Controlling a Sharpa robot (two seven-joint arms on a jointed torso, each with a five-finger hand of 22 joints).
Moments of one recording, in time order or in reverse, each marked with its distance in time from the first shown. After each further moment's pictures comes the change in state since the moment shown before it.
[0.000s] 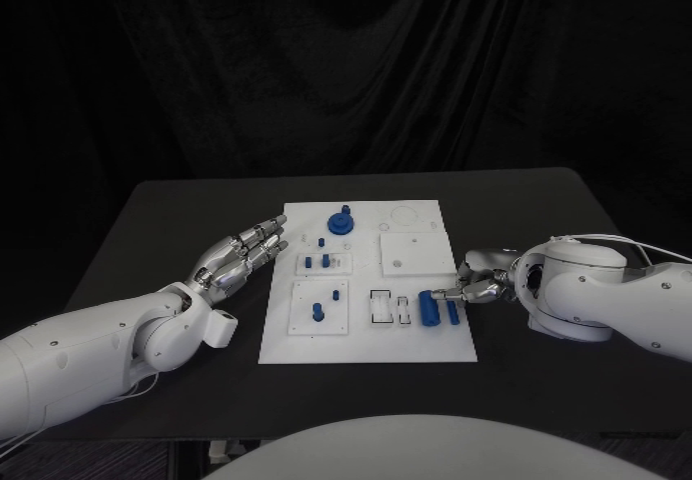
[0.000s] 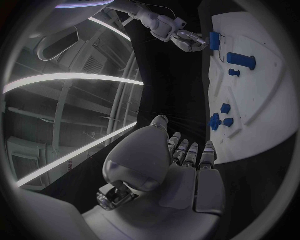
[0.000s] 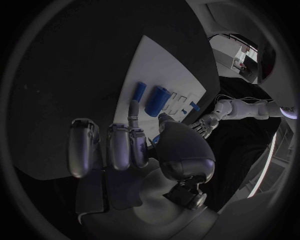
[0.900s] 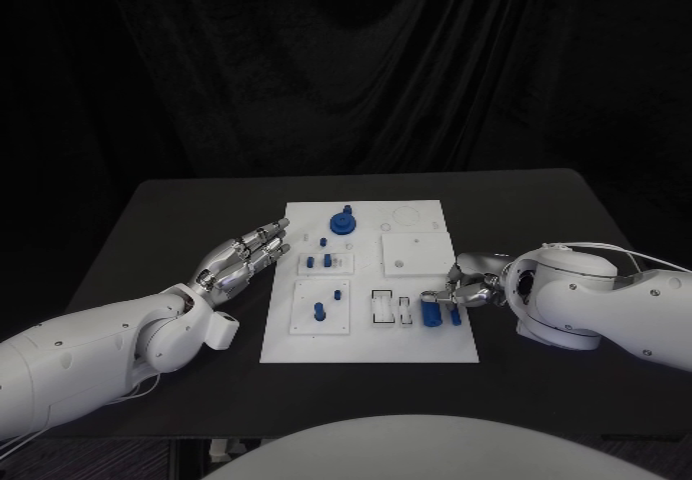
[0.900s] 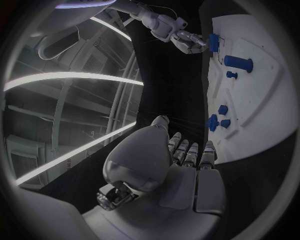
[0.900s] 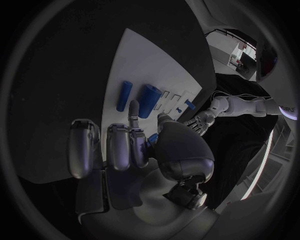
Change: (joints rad) left arm -0.011 0.002 0.000 -0.008 0.000 0.018 0.000; left_hand 0.008 0.000 0.012 -0.012 0.009 -0.001 0.013 0.000 0.000 0.000 0.000 0.000 0.000 -0.004 0.004 0.000 0.000 0.000 0.004 0.004 0.000 0.002; right arm -0.019 0.032 0.000 0.009 0.013 -0.058 0.003; right_hand 0.025 0.014 -0.020 0.002 0.000 0.004 -0.004 0.000 -0.002 0.000 0.000 0.000 0.000 0.000 0.000 0.008 0.000 0.000 0.000 0.000 0.013 0.000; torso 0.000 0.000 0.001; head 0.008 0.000
